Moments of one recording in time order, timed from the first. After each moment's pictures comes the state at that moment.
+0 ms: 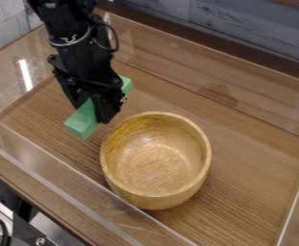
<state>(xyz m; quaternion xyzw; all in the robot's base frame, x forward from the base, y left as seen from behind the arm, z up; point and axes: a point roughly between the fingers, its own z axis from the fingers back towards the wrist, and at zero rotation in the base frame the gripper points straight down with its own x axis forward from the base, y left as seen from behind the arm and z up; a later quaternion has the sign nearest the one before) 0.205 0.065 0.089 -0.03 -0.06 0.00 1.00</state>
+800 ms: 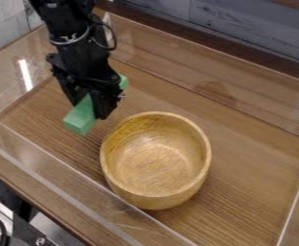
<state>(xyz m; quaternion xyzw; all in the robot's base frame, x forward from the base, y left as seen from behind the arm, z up) 0.213 0.075 0.084 -0.03 -0.06 0.02 1.00</state>
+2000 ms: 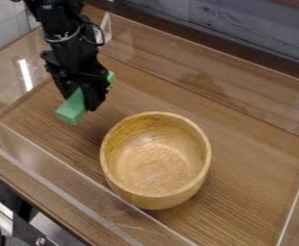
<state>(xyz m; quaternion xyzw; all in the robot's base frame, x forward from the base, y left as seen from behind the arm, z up) 0.229 0.115 0.064 -0.02 -0.05 0.04 1.00</state>
